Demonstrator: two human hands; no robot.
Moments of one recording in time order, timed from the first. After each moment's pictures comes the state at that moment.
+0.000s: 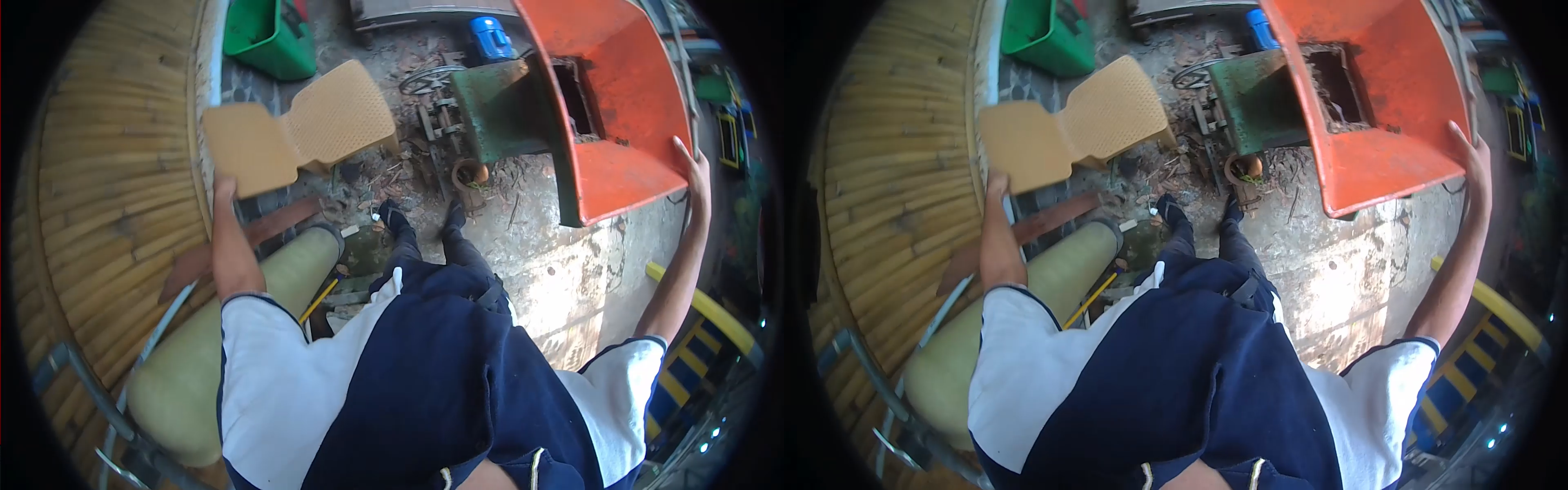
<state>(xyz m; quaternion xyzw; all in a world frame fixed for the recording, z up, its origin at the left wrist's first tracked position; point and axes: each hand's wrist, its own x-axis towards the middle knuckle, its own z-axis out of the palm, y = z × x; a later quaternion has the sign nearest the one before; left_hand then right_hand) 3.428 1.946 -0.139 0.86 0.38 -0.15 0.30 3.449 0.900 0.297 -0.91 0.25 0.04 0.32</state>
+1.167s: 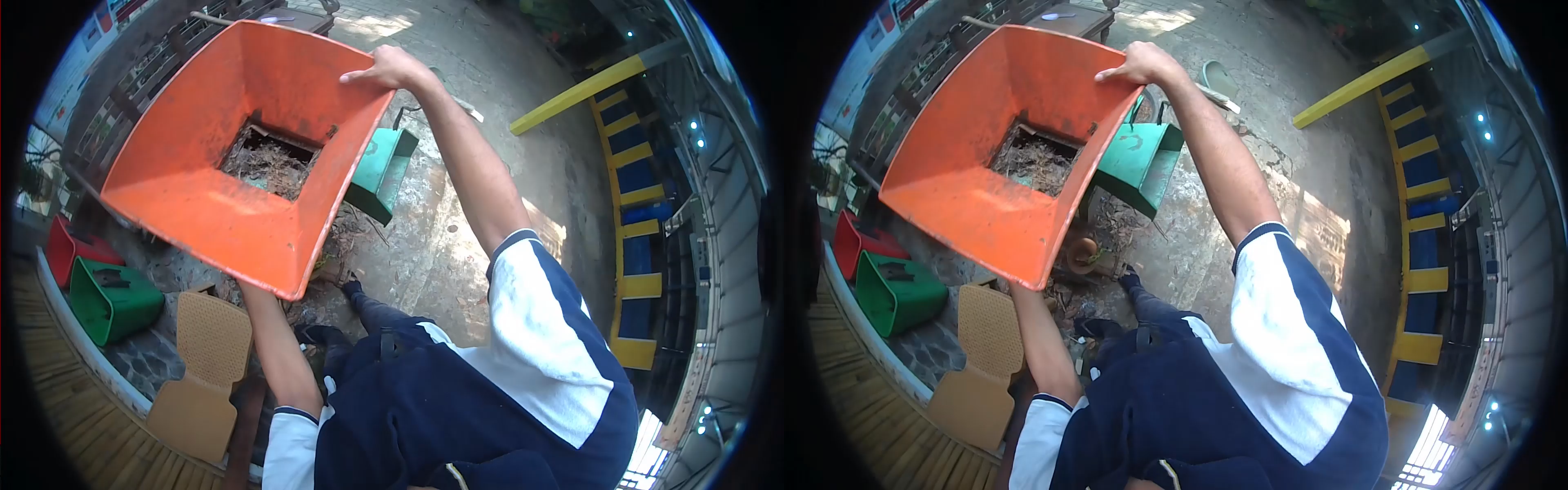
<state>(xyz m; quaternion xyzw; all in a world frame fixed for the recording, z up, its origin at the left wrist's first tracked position) 3.507 1.318 -0.023 0.27 0.18 -0.31 0.89 3.448 0.937 0.304 -0.97 0.25 0.01 0.06</state>
